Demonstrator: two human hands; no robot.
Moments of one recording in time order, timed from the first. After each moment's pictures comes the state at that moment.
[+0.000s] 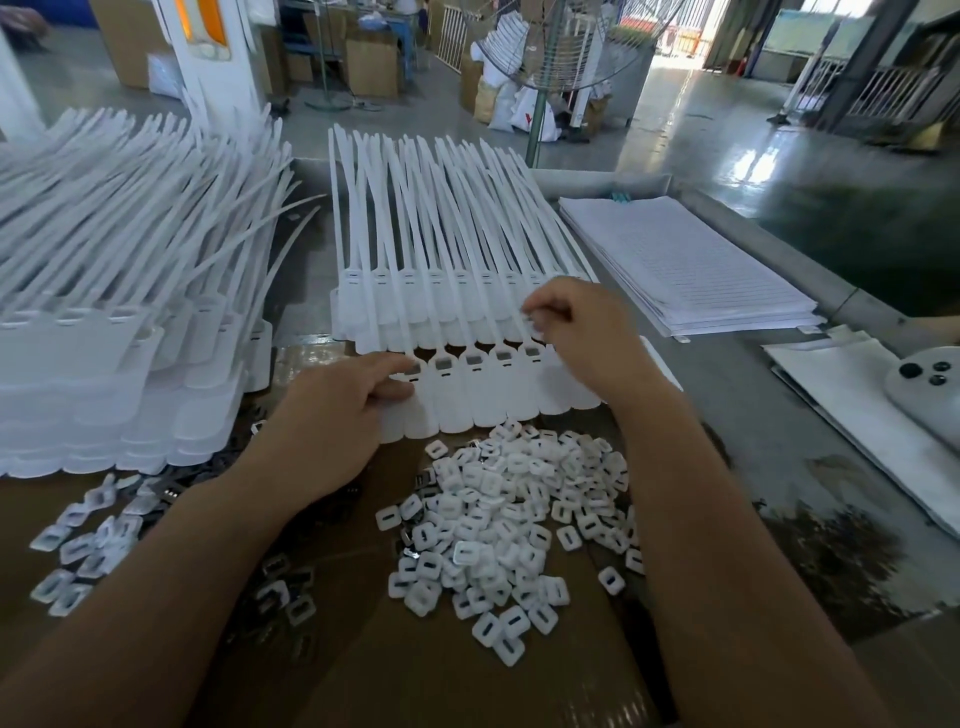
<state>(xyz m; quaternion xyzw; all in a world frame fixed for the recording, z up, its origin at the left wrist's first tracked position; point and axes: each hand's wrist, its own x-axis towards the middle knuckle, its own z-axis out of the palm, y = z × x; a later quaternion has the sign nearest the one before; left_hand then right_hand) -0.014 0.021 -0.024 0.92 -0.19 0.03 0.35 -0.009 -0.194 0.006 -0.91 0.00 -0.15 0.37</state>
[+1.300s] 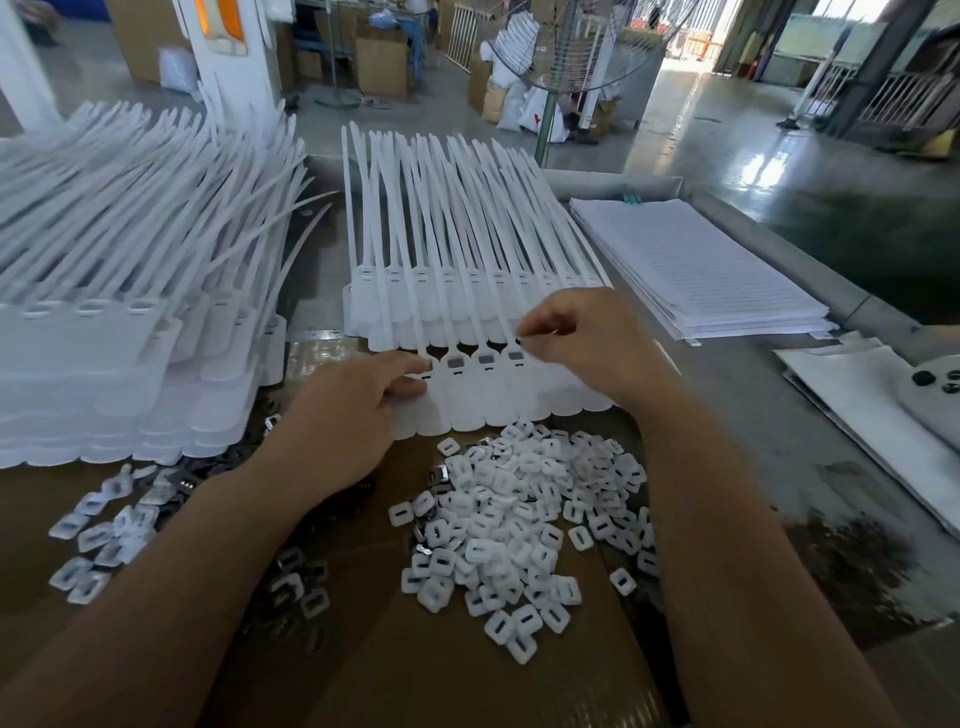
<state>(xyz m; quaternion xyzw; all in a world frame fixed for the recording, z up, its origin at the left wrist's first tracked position) -0.008 0.024 -0.029 0.92 -0.20 0.03 0.35 -0.016 -0.189 0.015 -0.91 -0.02 -0.08 0.40</state>
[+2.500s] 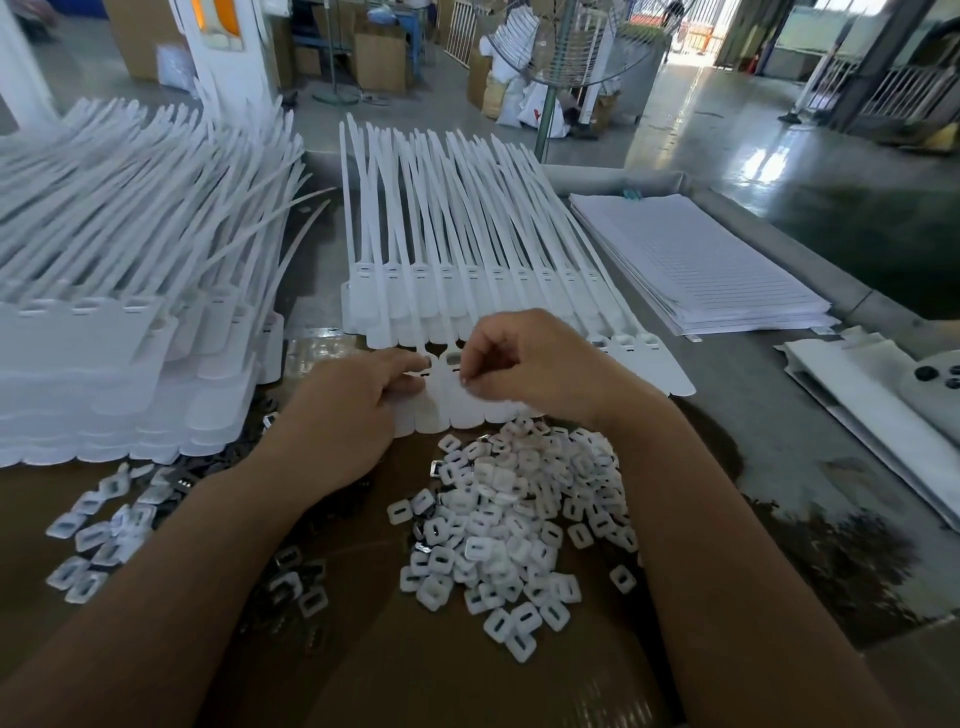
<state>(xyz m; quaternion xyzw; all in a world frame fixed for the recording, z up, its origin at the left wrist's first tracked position) -0.006 0.025 -0.025 0.92 -0.20 0.02 0.34 -0.026 -0.156 0.018 -0.90 -0.13 0.05 0.41</state>
